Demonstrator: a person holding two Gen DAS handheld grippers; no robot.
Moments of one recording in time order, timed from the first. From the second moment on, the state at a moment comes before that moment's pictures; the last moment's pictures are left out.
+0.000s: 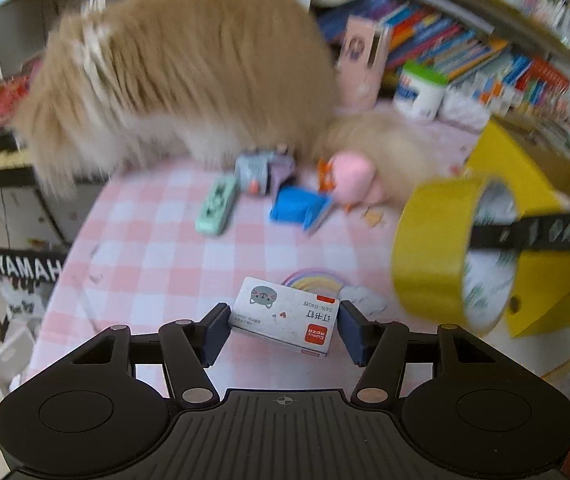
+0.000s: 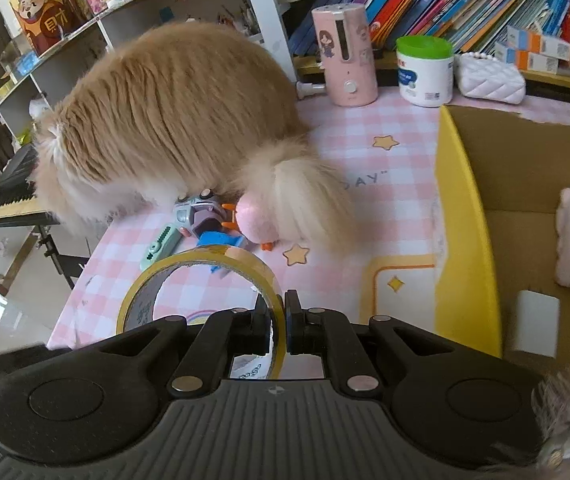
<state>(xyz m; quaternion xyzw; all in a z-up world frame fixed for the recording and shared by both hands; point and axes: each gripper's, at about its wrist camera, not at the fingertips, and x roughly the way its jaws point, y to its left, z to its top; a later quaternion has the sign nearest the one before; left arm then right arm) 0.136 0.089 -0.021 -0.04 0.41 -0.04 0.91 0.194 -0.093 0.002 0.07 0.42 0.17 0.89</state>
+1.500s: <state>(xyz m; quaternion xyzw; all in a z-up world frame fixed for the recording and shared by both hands) -0.017 -0.012 0.007 0.01 0.37 -0.27 0.89 -0.051 -0.187 0.004 0.10 0.41 -0.02 0.91</state>
